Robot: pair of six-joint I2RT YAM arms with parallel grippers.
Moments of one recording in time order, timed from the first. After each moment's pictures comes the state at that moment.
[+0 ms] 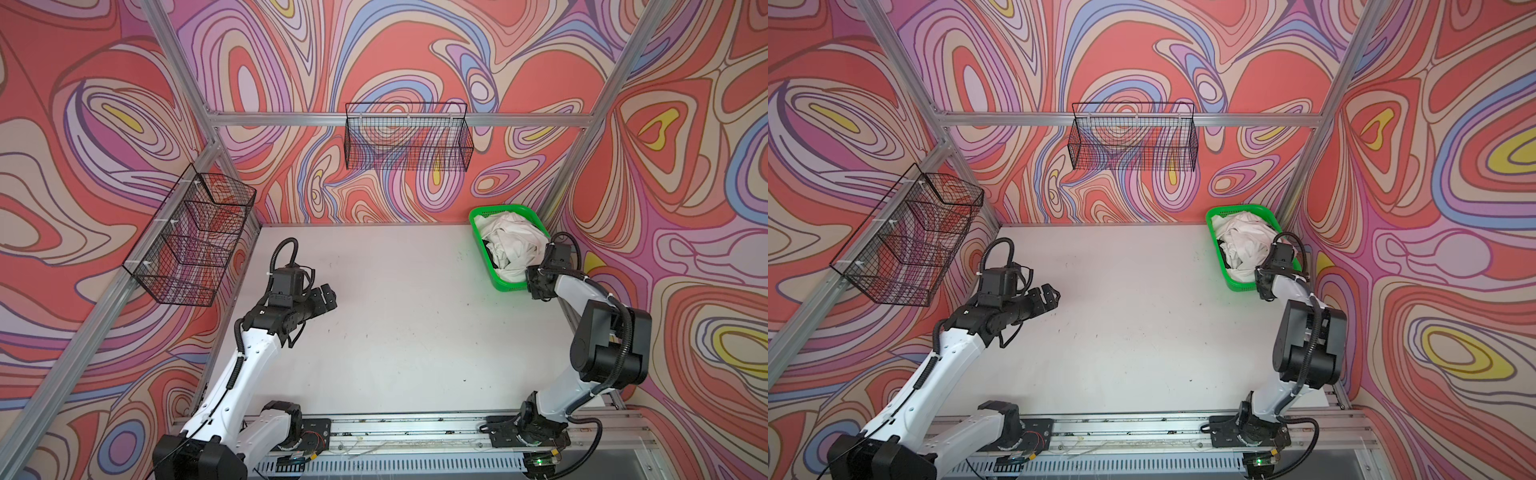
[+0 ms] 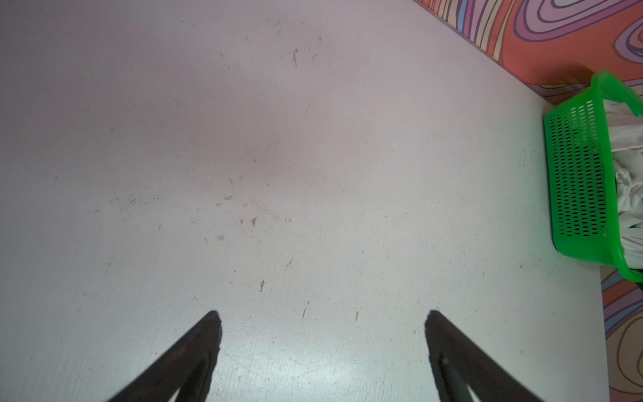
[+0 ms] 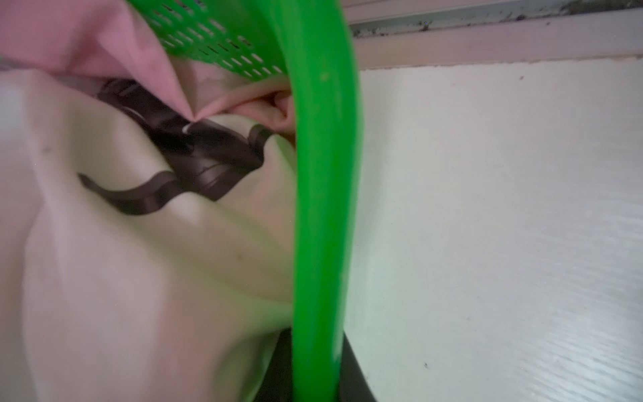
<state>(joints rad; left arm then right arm) -0.14 1.05 0.87 -0.66 0.10 -0.55 -0.29 1.71 1.12 -0.37 0.04 1.26</state>
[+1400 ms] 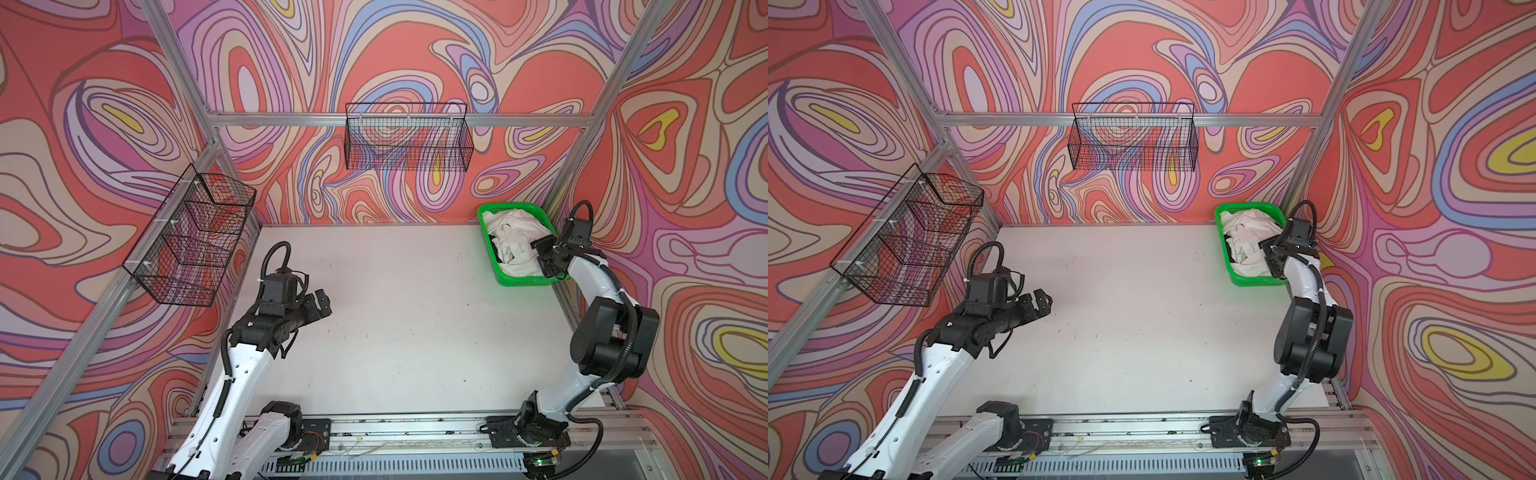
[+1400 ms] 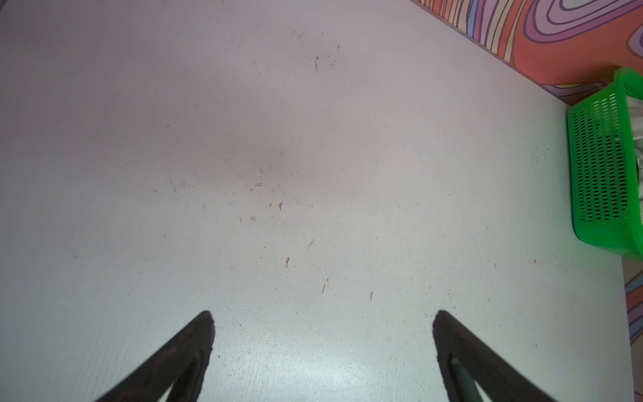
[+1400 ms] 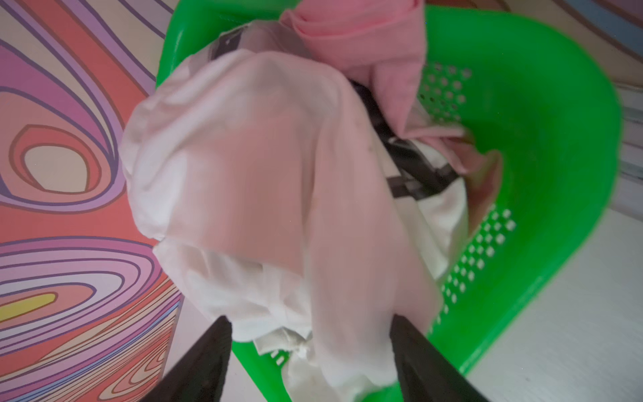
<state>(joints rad) -0.14 0.93 0.91 -0.81 0.03 -0.53 -0.33 1.78 1.44 -0.48 -0.11 0.90</state>
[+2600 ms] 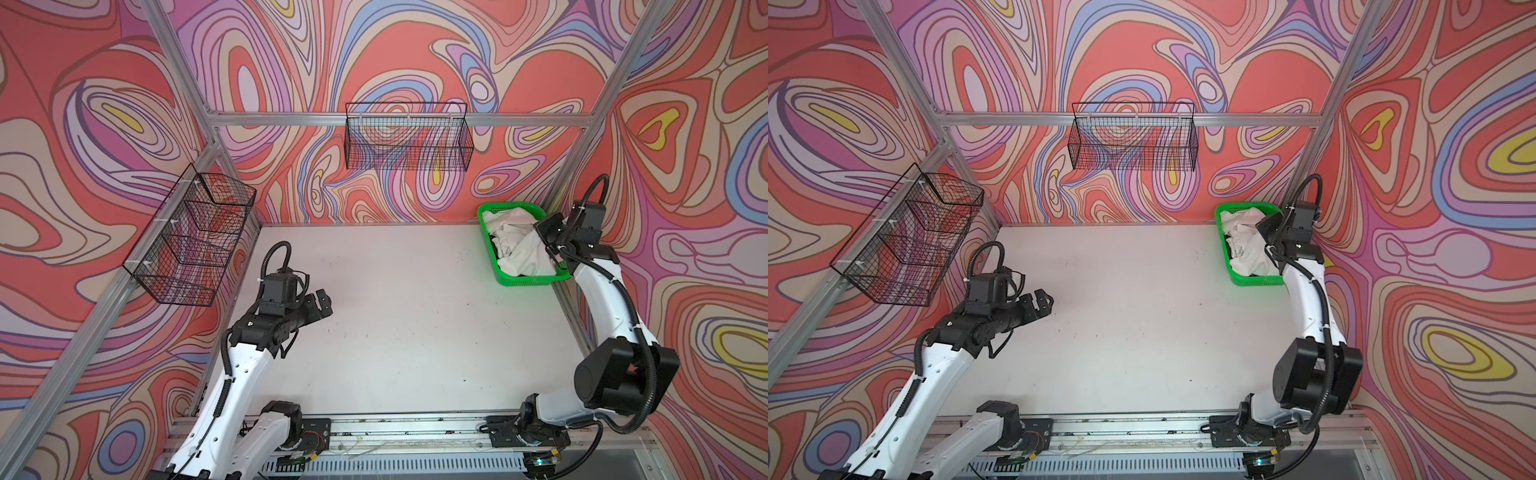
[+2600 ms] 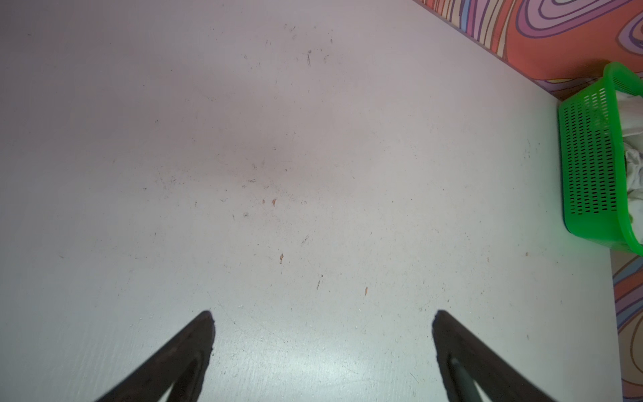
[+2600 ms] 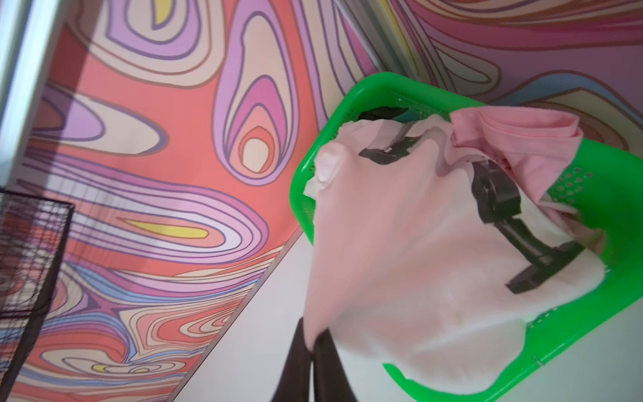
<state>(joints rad) -0.14 0.93 0.91 -0.81 0.06 -0.52 -0.21 1.48 1.44 -0.41 -0.11 0.81</state>
